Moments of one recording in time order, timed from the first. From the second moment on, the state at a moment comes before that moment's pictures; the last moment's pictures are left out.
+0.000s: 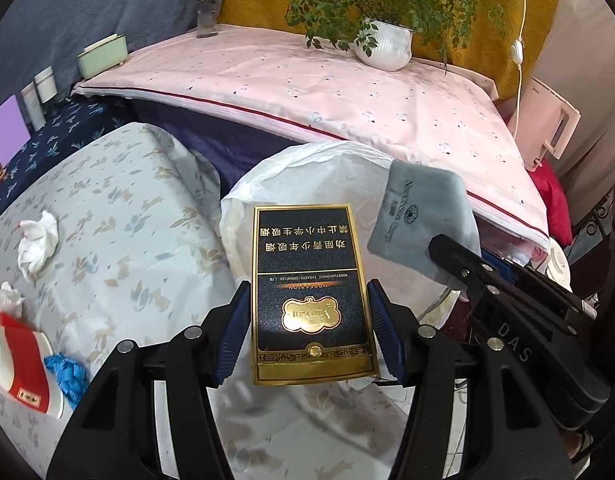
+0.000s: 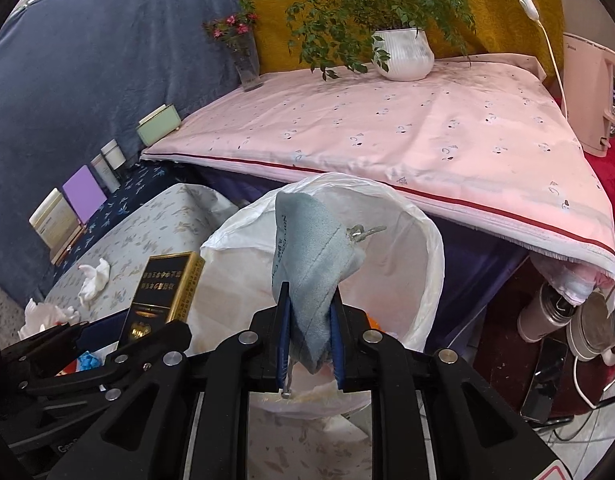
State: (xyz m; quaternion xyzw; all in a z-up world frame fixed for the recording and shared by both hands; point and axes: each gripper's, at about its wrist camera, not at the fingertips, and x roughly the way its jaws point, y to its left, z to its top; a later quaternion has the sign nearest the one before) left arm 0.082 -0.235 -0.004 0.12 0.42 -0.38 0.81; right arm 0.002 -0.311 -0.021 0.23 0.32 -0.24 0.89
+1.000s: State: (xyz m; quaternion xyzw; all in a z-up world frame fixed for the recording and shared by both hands) left arm 0.113 -0.119 0.008 0.05 0.42 -0.23 0.88; right arm 0.017 -0.251 0.005 0.20 0.31 -0.20 0.91
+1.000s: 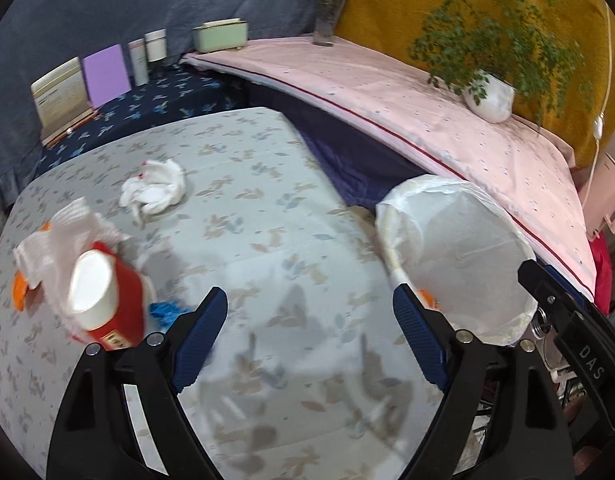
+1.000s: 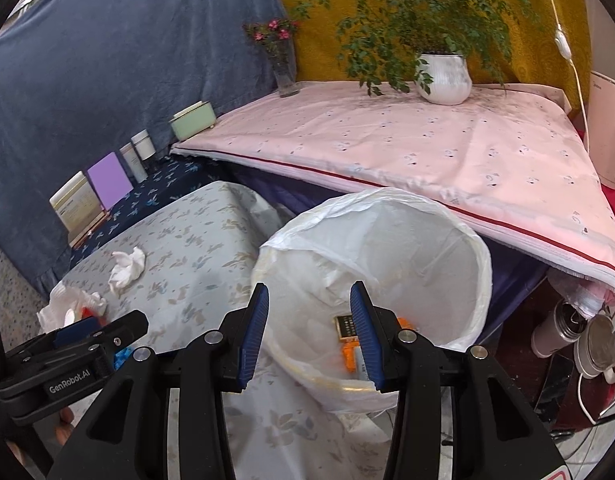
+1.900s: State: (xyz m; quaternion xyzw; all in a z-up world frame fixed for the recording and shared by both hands) left arm 0.139 -0.010 -0.030 0.00 0.45 -0.14 0.88; right arm 0.067 -0.144 -0.022 0.16 0.37 -0.09 0.91
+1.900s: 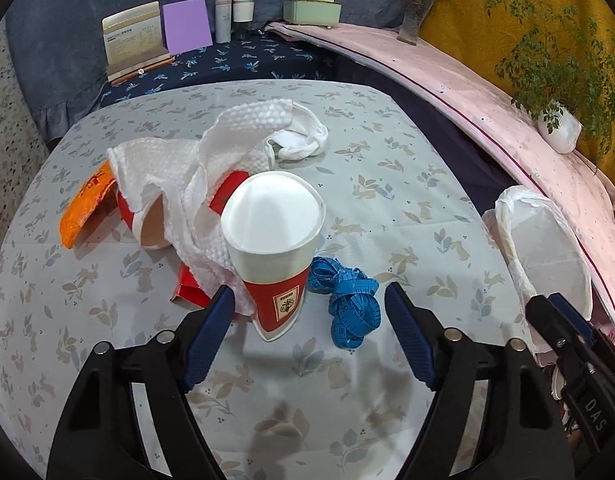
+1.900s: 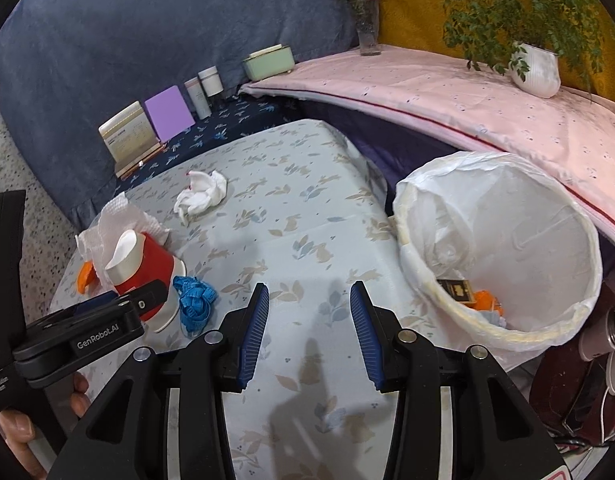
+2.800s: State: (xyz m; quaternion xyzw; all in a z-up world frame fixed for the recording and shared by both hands) left arm 0.143 0.039 -0.037 -0.04 0.48 -0.15 0.86; right arm 0.126 -0.073 -0.063 0.14 0.43 0.00 0.89
